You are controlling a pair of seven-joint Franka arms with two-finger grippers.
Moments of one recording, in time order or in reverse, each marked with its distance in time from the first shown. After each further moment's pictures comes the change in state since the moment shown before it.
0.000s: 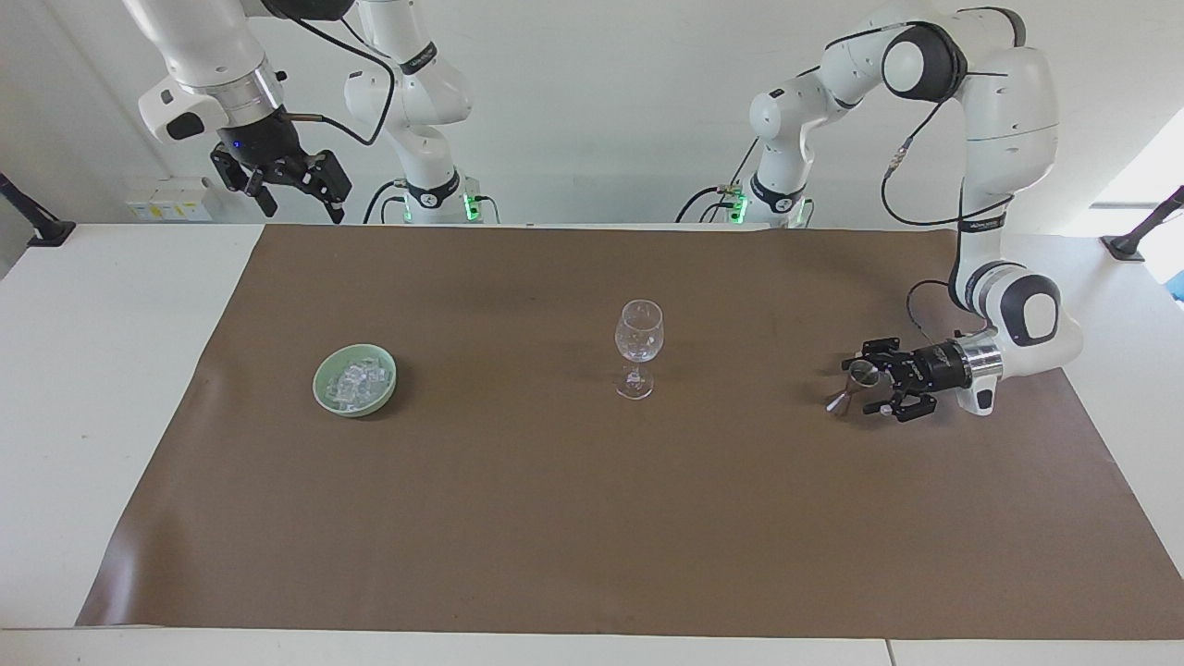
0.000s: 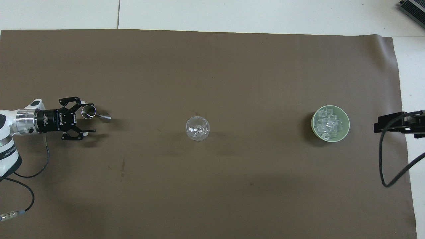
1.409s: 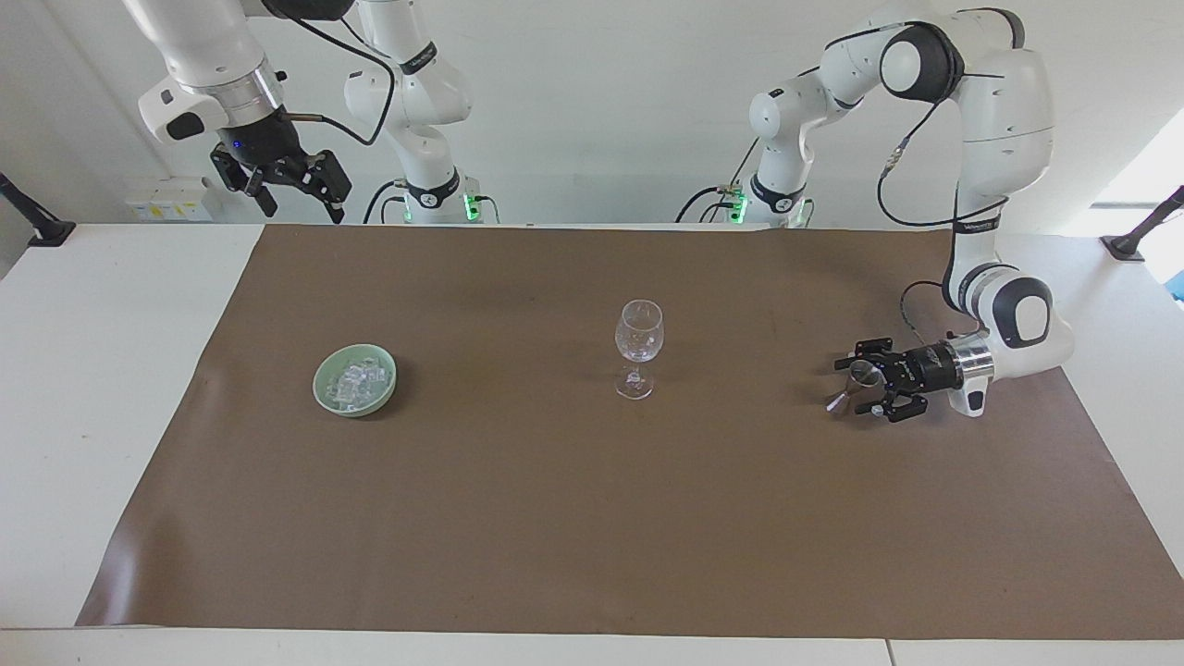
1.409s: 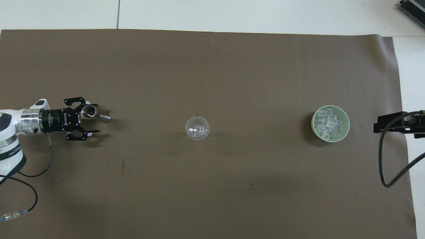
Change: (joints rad) left arm -0.011 0.000 -0.002 -0.014 -0.012 0.006 0.000; right arm 0.000 0.000 0.000 0.000 0.000 0.000 0.000
